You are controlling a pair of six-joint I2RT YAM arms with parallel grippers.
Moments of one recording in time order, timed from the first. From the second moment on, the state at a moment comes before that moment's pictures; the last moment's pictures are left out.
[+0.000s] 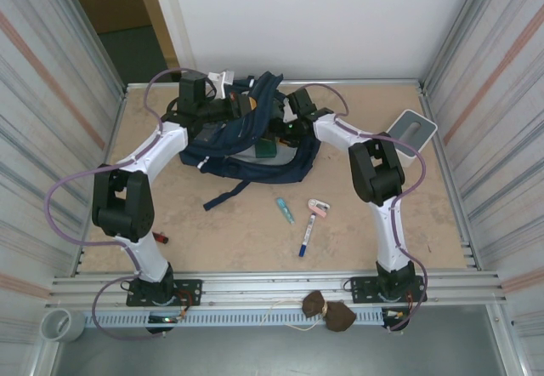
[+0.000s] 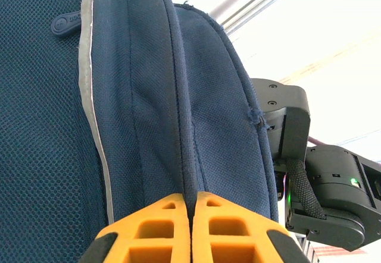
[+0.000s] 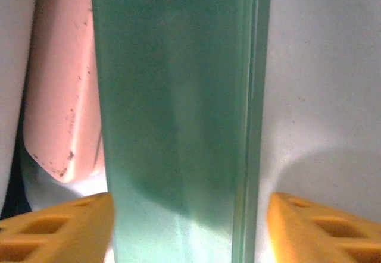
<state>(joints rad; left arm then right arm) -0.28 1.76 1.40 -0.06 0.71 -0.55 0.47 2.24 1.75 -0.41 -0.45 0.59</state>
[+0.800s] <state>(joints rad) -0.30 1.76 1.37 -0.06 0.66 -0.55 0.43 2.04 1.49 -0.30 -0.54 0.62</state>
